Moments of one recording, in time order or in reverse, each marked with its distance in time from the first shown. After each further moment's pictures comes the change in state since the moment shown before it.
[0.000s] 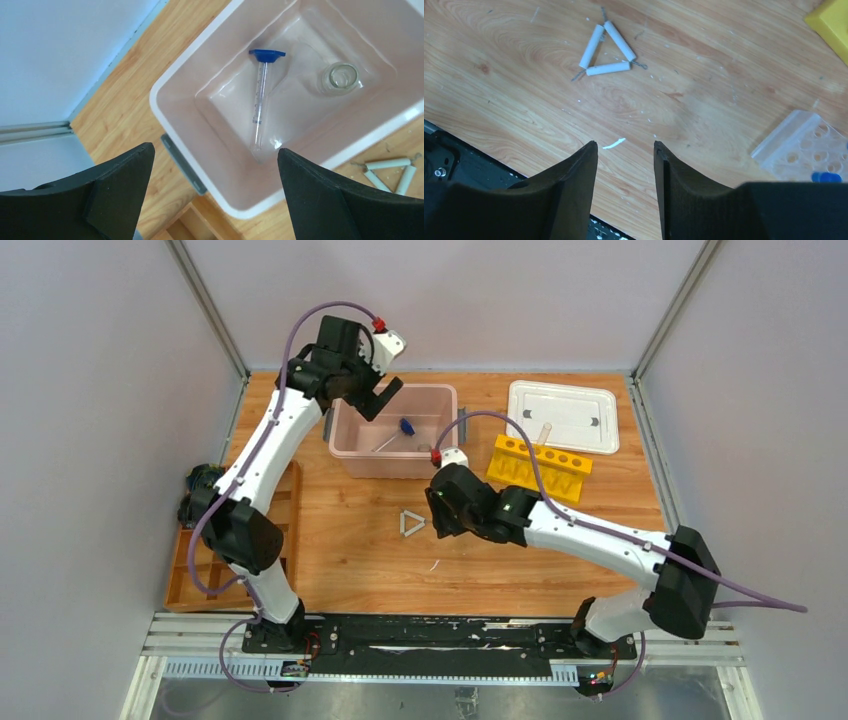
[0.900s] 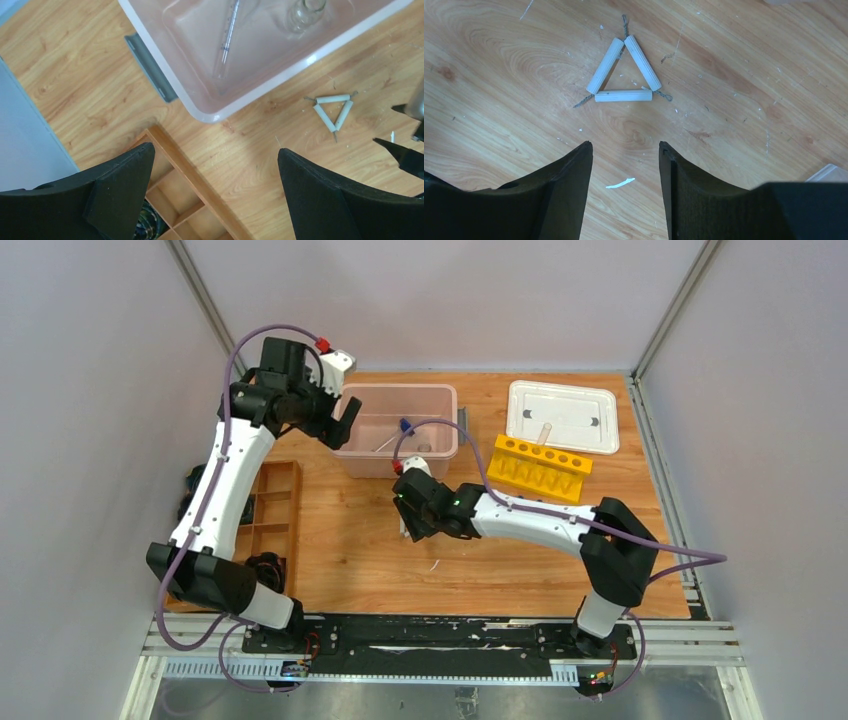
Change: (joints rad) left arm 0.157 -0.292 -0.185 -0.202 0.158 -0.137; right arm 0.050 0.311 0.132 0.084 0.000 -0.093
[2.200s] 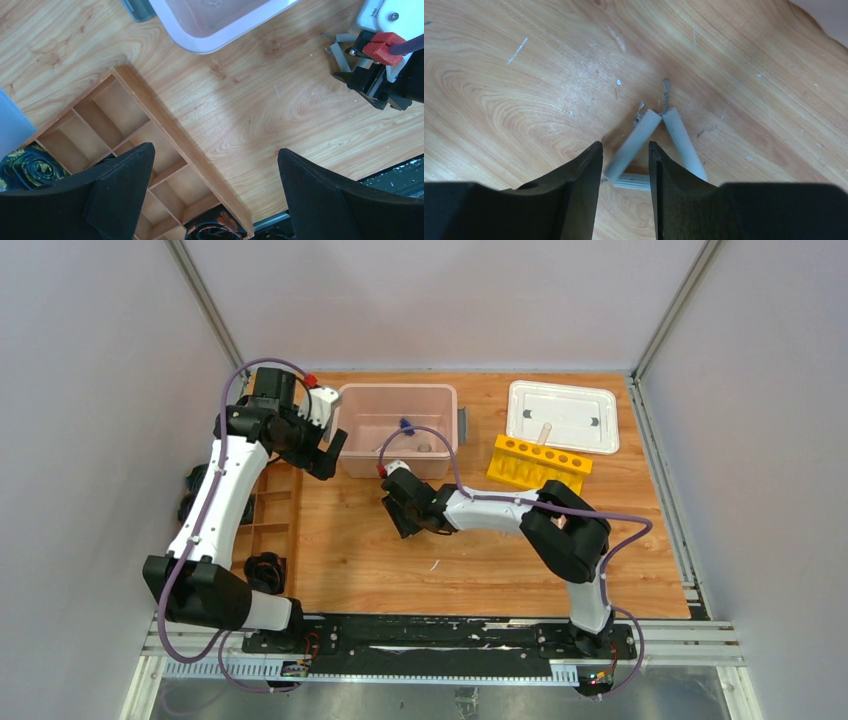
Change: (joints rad) left arm 0.090 -0.101 -0.247 -0.061 0.022 0.008; right arm -0.054 0.275 0.055 0.227 -0.118 -0.080
